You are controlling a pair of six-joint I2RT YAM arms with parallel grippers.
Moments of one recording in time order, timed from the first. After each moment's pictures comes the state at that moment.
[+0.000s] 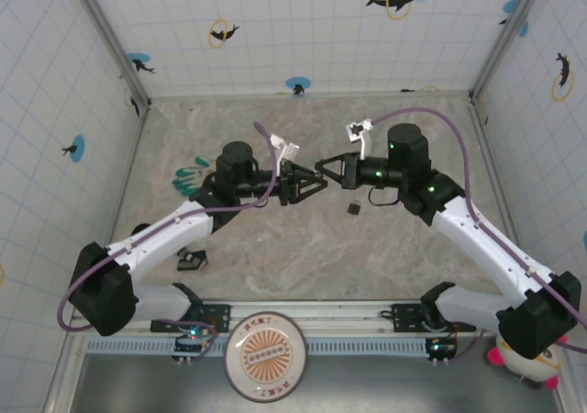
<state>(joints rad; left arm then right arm) -0.69 1.29 0.88 0.23 0.82 -0.48 0.58 1.15 1.03 -0.19 -0.68 0.59</state>
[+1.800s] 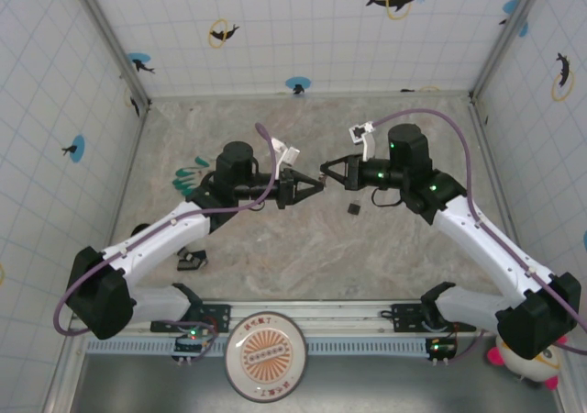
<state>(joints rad) -0.69 1.26 0.89 0.10 0.82 -0.44 0.56 1.15 1.03 -0.27 -0.64 0.53</state>
